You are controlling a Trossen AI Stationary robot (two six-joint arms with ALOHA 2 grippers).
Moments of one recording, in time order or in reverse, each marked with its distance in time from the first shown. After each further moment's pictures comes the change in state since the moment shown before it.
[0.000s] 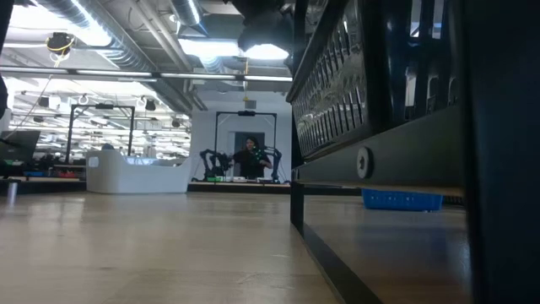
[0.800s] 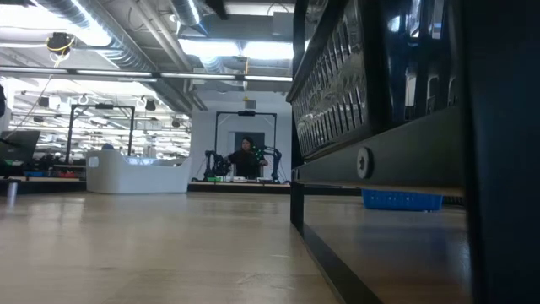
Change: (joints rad) left arm -0.020 -0.364 -0.002 -0.505 -0.056 -0.534; right arm 0.321 -0.001 0.279 -0.717 0.117 1.066
